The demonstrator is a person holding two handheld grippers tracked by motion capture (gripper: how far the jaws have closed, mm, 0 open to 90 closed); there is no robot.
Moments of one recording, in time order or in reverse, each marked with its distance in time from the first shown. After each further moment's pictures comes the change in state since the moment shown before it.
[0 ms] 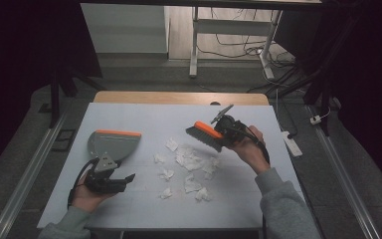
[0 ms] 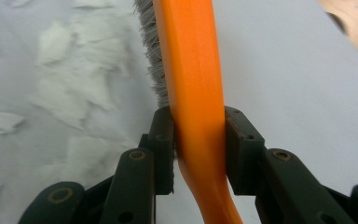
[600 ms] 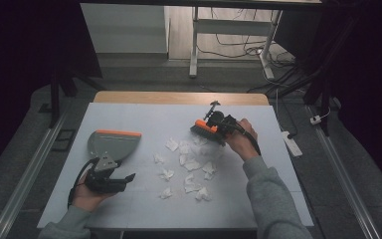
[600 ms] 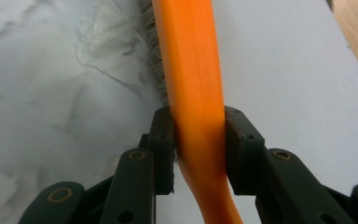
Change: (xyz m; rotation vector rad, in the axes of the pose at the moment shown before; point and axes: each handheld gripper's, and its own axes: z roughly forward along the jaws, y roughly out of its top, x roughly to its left) left arm 0.001 0.000 0.002 0.002 -0.005 0.000; right arm -0.010 0.027 0.053 0.182 -0.098 -0.071
